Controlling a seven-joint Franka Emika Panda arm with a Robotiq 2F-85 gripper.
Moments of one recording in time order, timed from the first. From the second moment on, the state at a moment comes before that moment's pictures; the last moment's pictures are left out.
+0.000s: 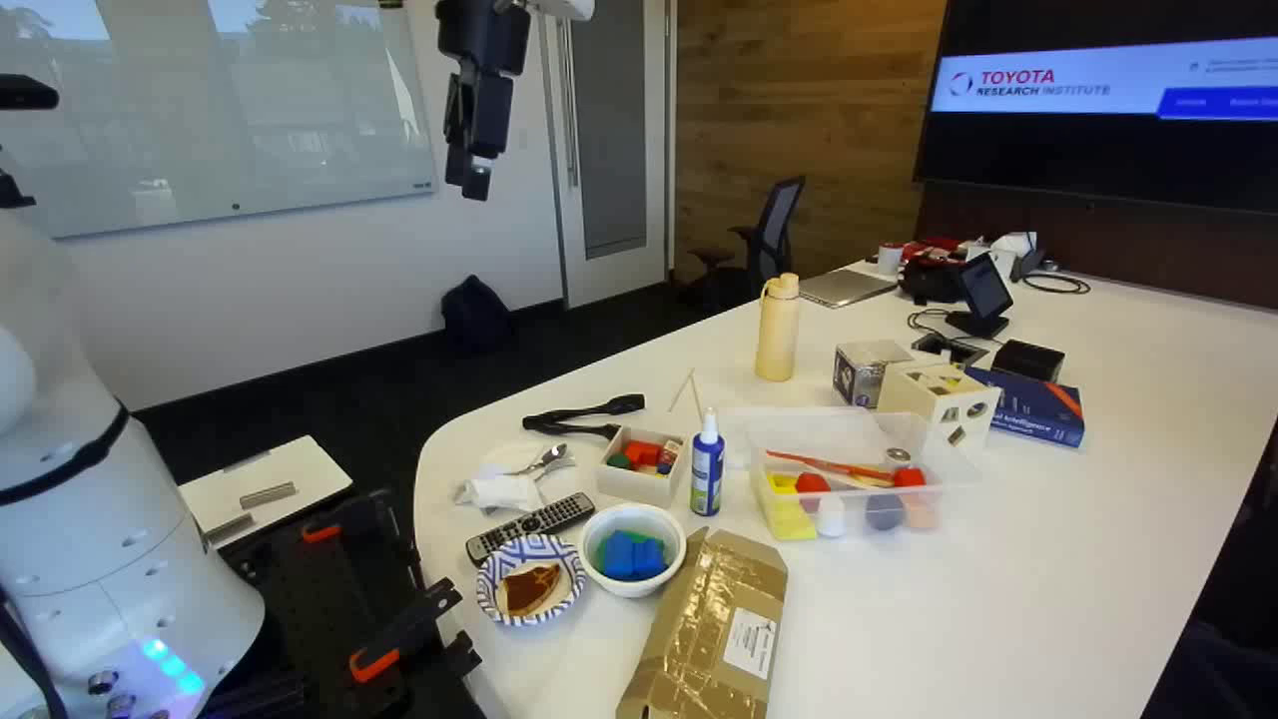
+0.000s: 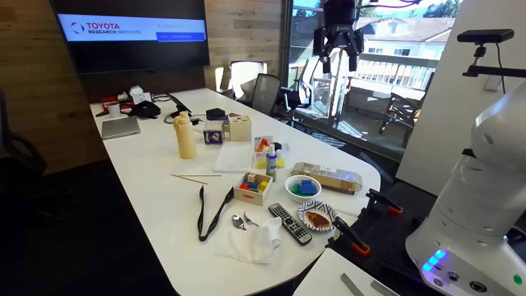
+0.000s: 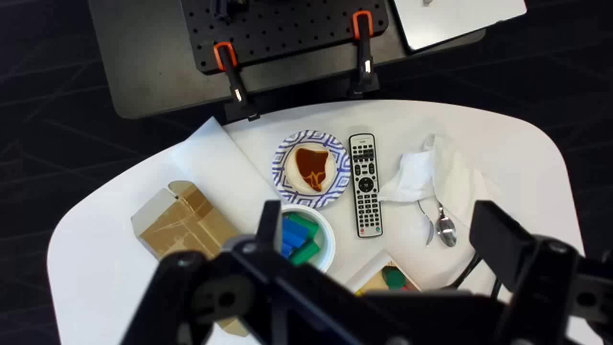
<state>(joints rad) -0.03 -0.43 -0.03 -2.23 0.05 1.53 0.16</state>
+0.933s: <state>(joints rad) 0.07 -0.18 0.09 -2.32 0.26 1.86 0.17</state>
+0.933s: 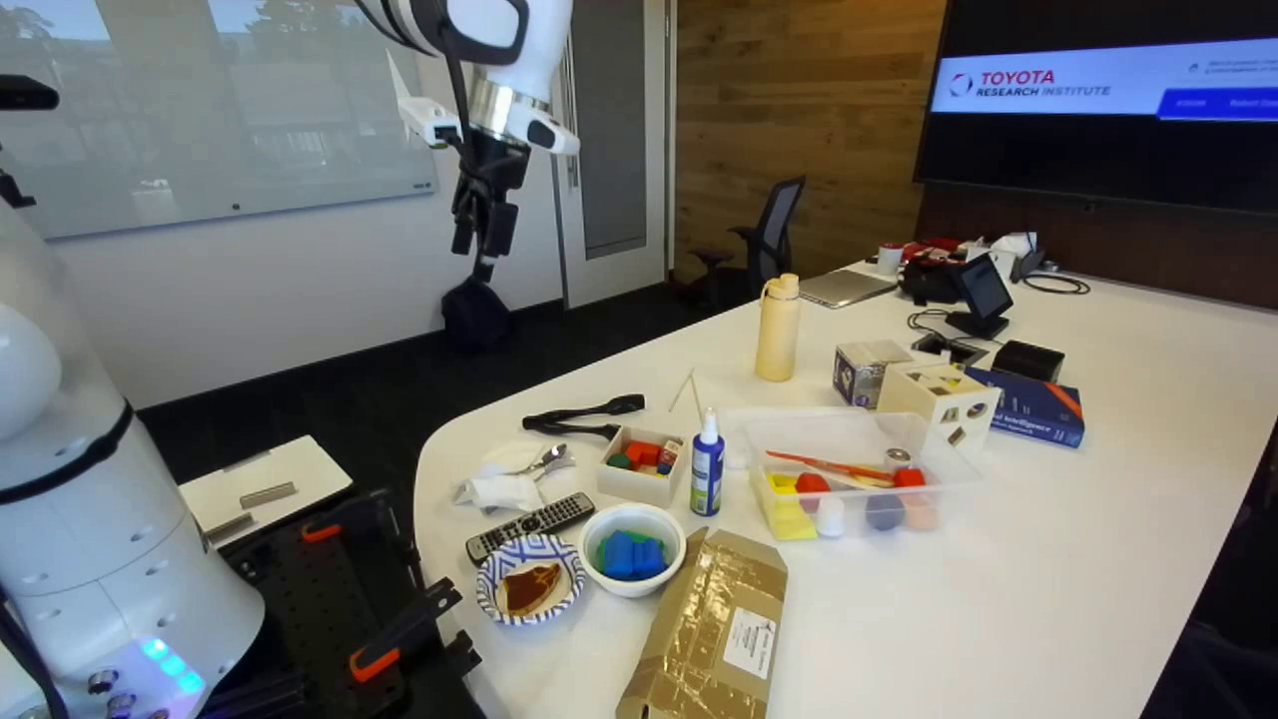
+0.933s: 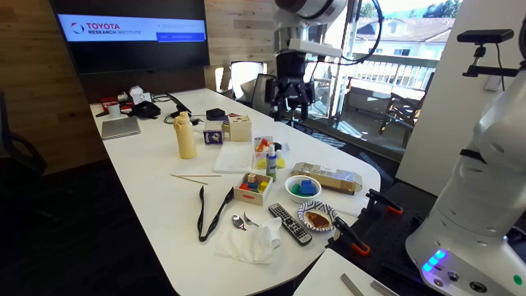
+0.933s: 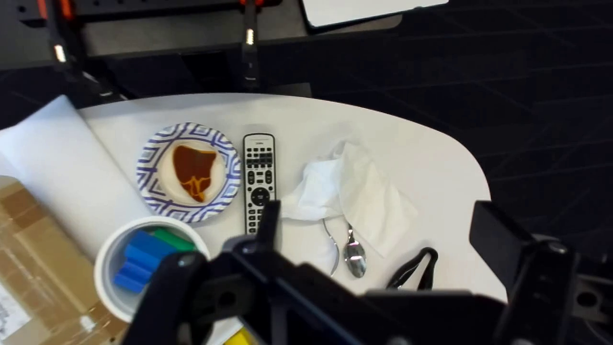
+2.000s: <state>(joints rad) 0.50 0.74 0.05 -2.09 0.08 2.60 0.86</state>
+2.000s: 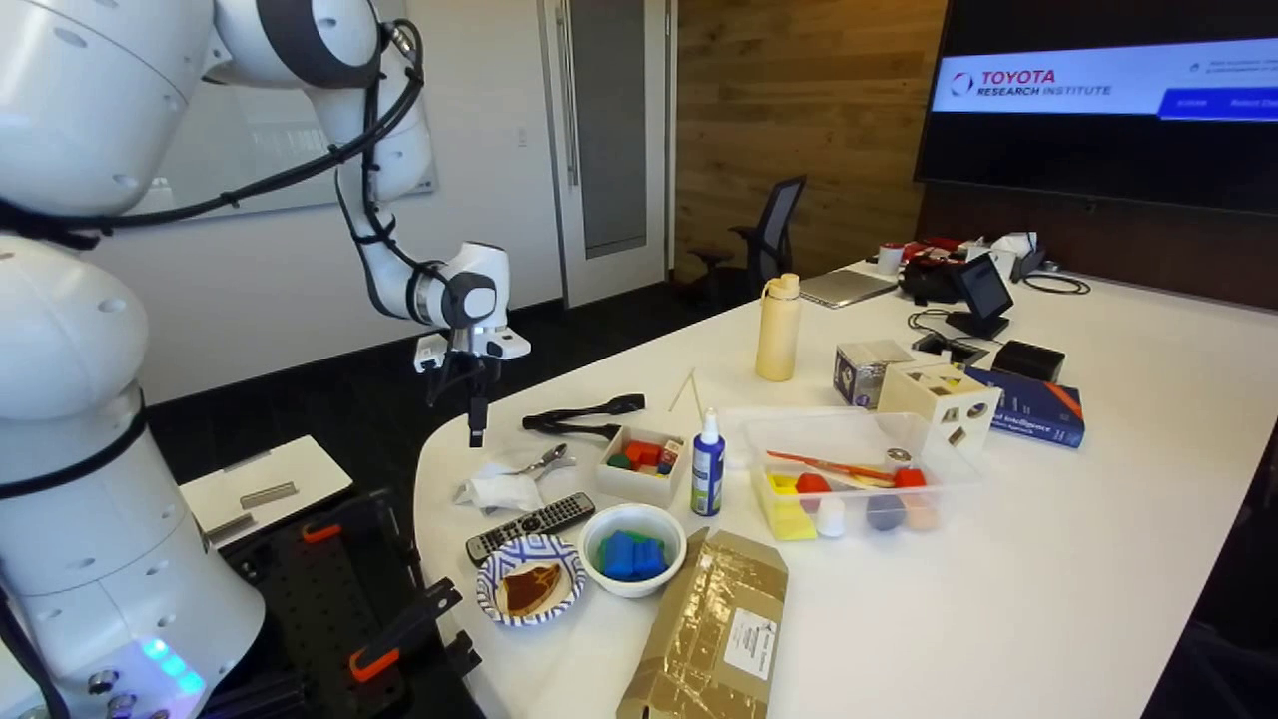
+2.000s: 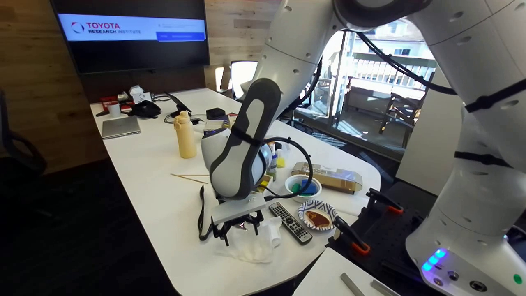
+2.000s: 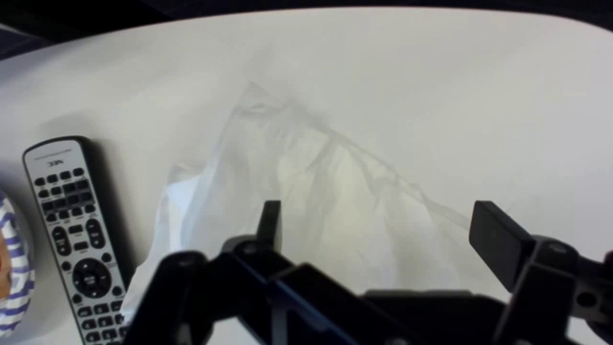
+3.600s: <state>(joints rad) 0.57 0.95 -0.03 -1.82 0.04 2.60 0.99</state>
